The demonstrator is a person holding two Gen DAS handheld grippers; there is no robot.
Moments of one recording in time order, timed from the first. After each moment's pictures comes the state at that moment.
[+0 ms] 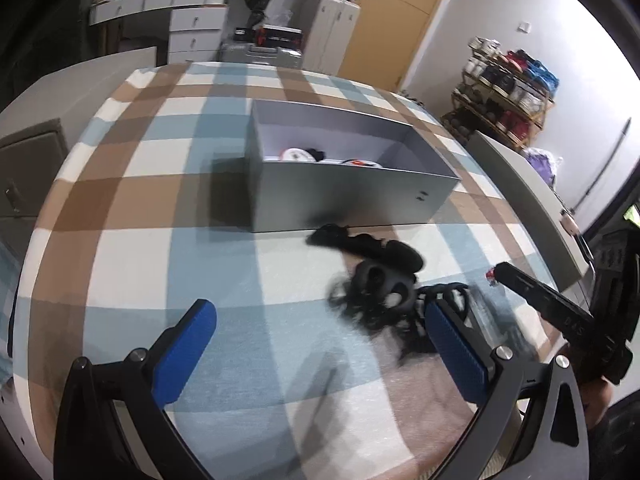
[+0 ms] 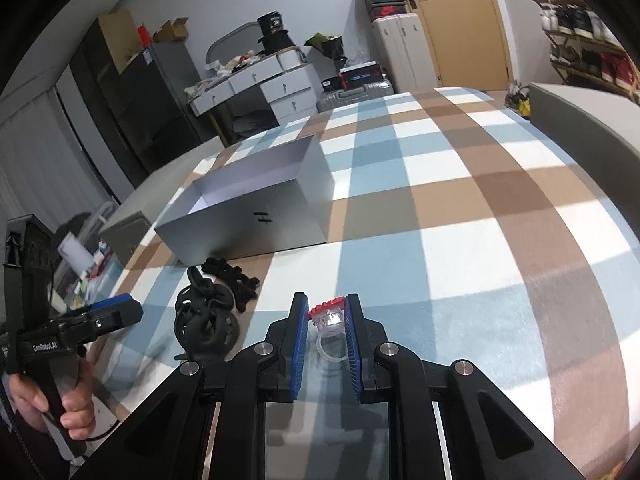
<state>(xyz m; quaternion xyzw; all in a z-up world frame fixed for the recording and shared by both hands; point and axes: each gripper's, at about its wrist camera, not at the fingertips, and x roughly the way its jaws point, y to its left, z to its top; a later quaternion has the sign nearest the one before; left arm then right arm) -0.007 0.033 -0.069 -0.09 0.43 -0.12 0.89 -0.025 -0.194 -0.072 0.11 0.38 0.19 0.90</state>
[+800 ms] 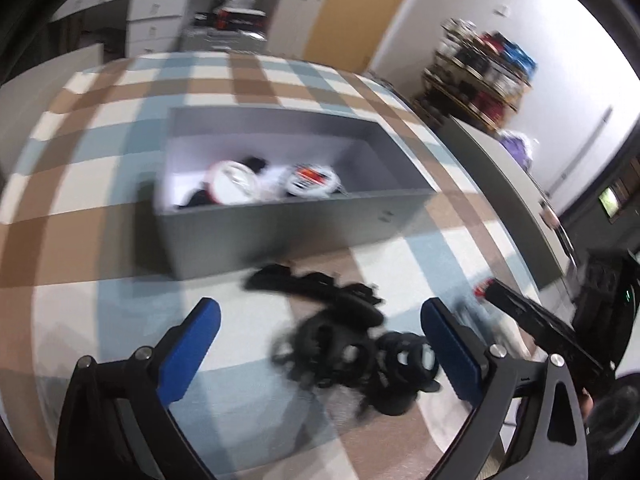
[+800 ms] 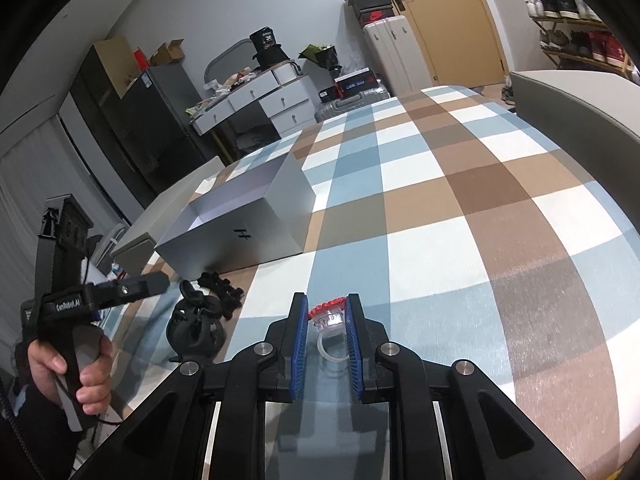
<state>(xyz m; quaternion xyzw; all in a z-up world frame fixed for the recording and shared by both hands) 0.036 0.005 -0.073 -0.09 0.46 -0.20 0.86 -0.020 -0.222 -0.078 0.15 0.37 0.20 0.90</state>
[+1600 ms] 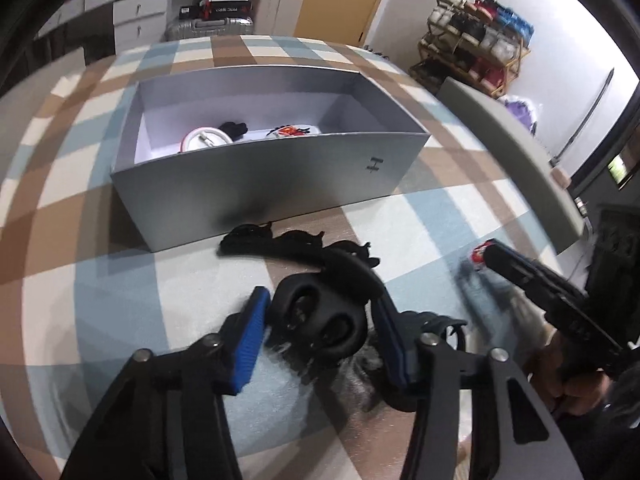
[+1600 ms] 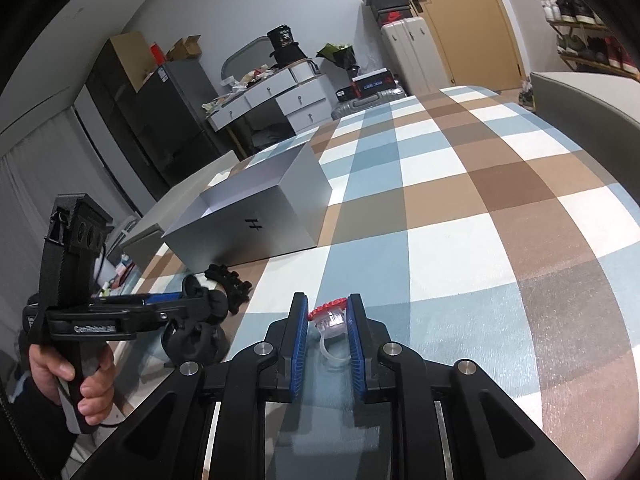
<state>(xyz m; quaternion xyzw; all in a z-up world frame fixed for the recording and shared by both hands) 0.024 -0.014 -0.084 -0.04 0.48 -0.18 0.86 -0.022 -0.214 -0.088 0.13 0.35 0.23 0.90</state>
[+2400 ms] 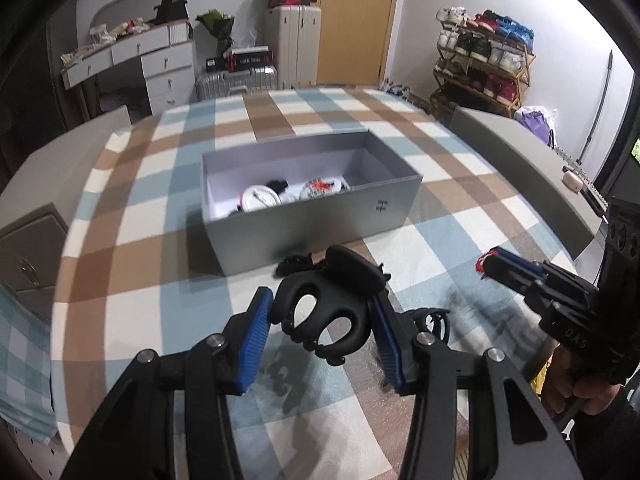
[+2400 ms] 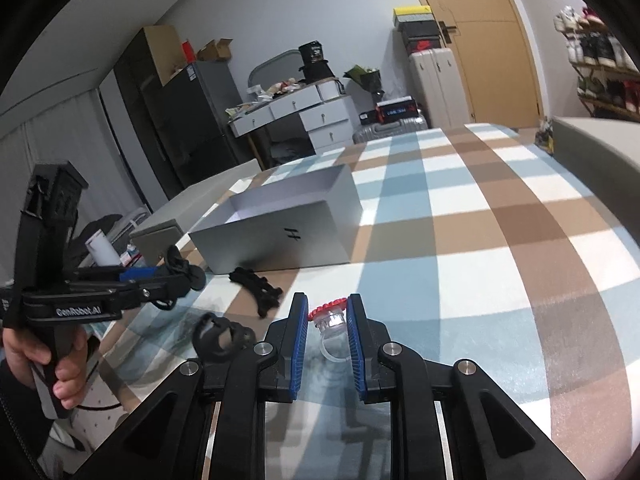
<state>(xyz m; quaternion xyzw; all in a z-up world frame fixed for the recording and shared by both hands) -0.006 -0.005 -0.043 0.01 0.41 -0.12 0.91 -0.041 -0.191 -0.069 0.08 0.30 0.25 0.91</state>
